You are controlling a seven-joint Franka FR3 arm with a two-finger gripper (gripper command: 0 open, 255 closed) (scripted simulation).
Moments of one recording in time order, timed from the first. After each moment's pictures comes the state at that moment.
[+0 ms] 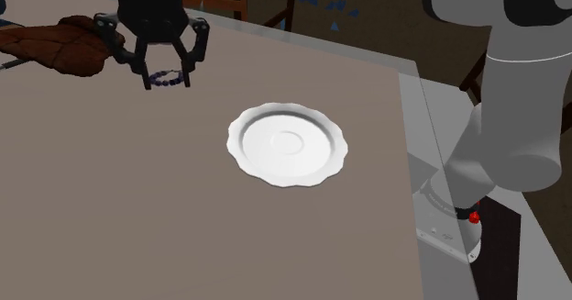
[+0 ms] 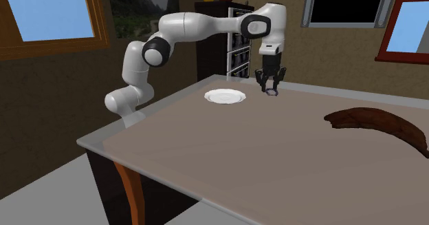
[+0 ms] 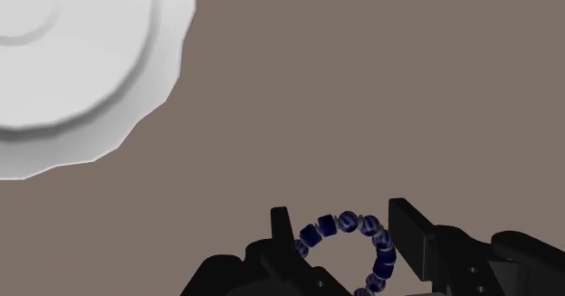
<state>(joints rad) 0.31 0.46 0.60 -1.17 -0.20 1.61 1.27</state>
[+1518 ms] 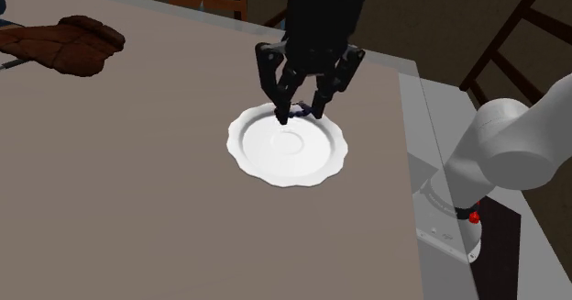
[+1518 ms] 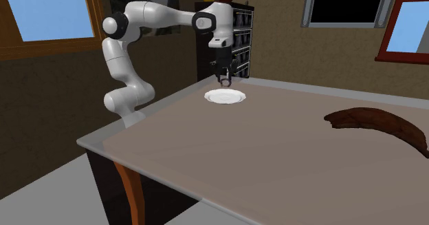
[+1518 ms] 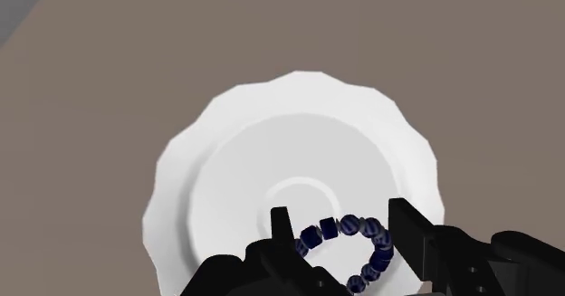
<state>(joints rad) 0.19 -0.37 0.58 -2.01 0.26 1.73 1.12</state>
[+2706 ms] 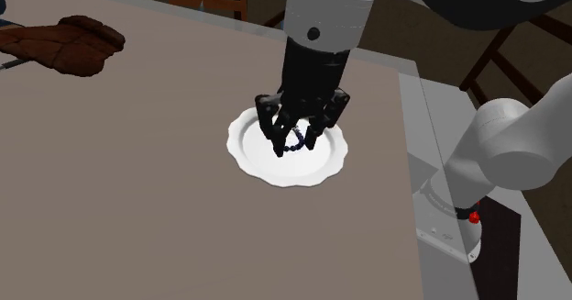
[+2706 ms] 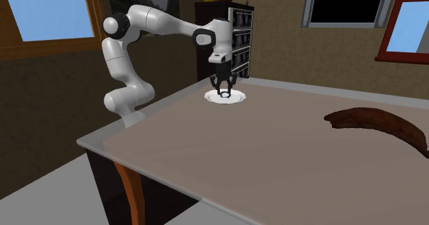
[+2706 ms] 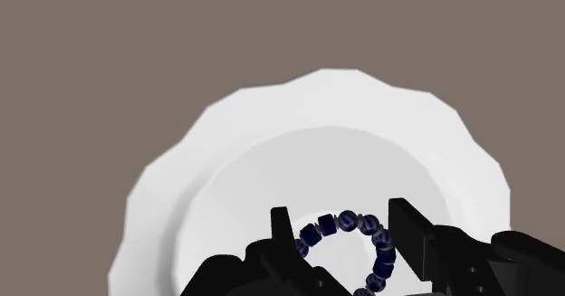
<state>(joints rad) 0.20 -0.37 0.61 -2.18 0.28 1.90 1.10</state>
